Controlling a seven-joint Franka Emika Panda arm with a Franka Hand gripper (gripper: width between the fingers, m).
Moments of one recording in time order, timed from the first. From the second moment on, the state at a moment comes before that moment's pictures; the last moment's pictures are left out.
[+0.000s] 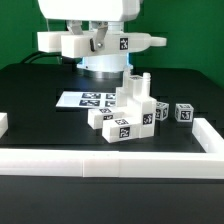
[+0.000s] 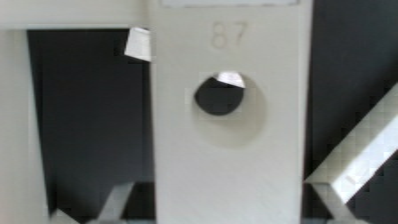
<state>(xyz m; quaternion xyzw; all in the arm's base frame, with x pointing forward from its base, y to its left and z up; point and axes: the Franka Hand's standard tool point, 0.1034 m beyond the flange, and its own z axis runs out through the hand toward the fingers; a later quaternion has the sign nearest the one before) 0.546 -0.057 0.154 -0.89 0.46 0.04 0.05</state>
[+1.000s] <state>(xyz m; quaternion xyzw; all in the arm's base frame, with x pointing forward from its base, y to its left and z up) 0.554 0.010 0.137 -0.85 0.52 0.04 0.04</state>
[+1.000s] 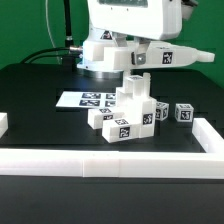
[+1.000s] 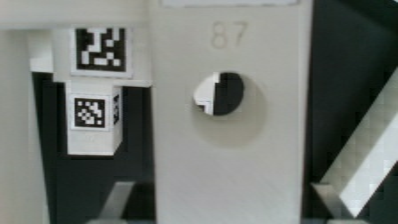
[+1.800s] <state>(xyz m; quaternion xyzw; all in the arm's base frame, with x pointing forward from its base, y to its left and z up) 0.551 0.012 0.124 -0.86 0.51 0.04 0.03</state>
